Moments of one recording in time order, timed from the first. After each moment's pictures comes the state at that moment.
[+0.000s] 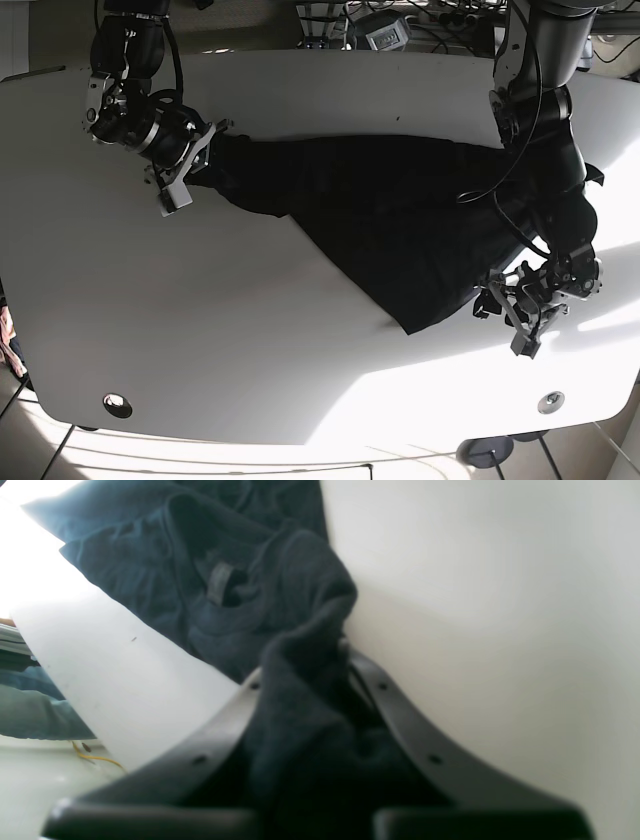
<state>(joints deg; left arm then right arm) -34.4 -14.6 -17.3 51.6 -2.2 -40.0 39.2 -11.2 8.1 15.7 102.3 38.9 39.9 -54.0</state>
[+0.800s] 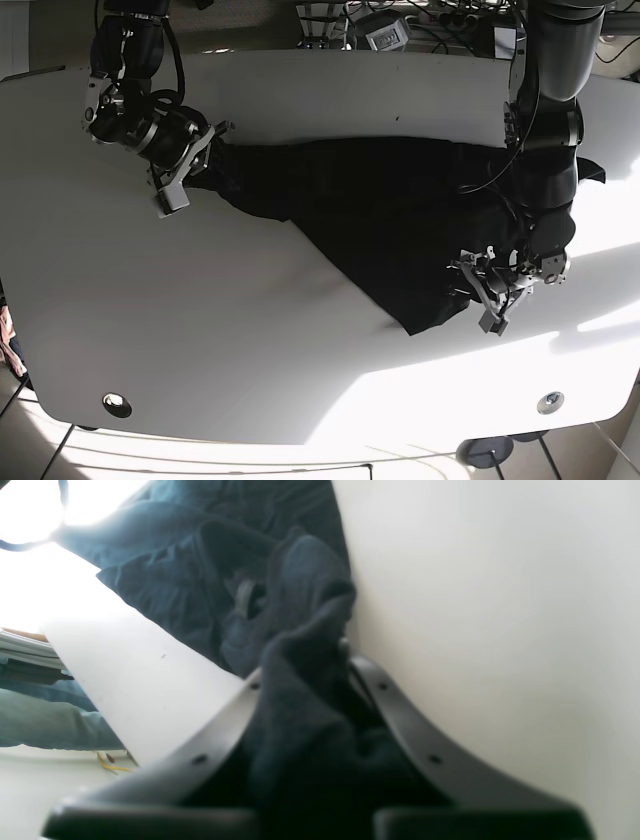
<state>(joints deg) -38.0 -16.0 -2.7 27.8 -3.7 -39.1 23.1 -11.2 8.1 16.2 102.3 43.5 39.9 -54.0</state>
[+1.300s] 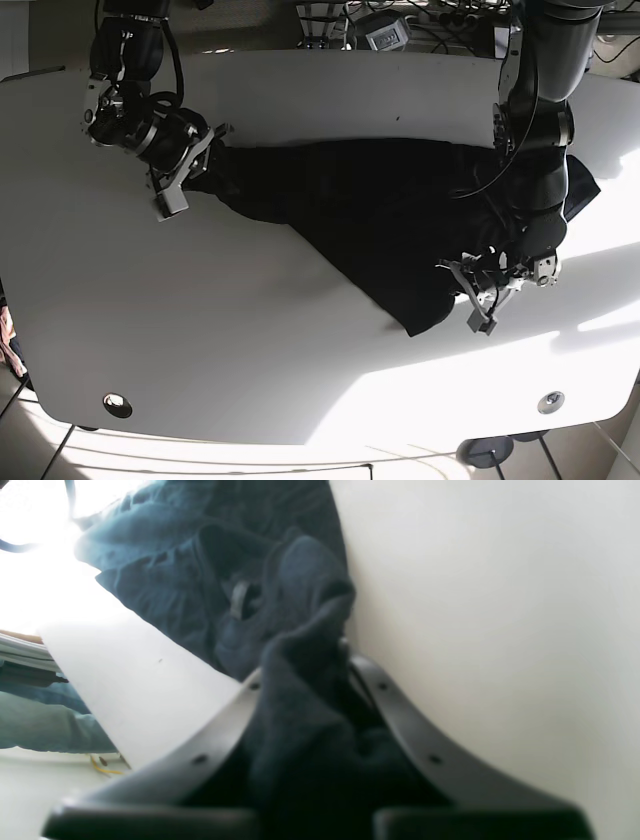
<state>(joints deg) -37.3 -13.8 -8.2 30.9 -3.5 -39.8 30.3 -10.0 8.3 16.2 102.3 43.0 39.9 -54.0</state>
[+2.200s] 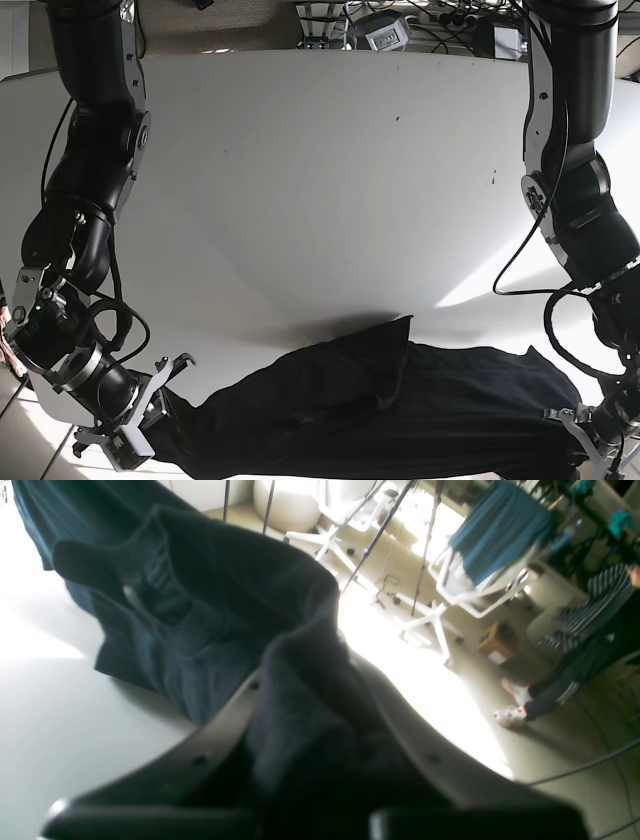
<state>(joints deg) -56.7 -17.8 -18.1 68.9 -4.3 -40.6 56.2 40.9 14.8 8.5 98.7 25.7 40.8 -53.0</state>
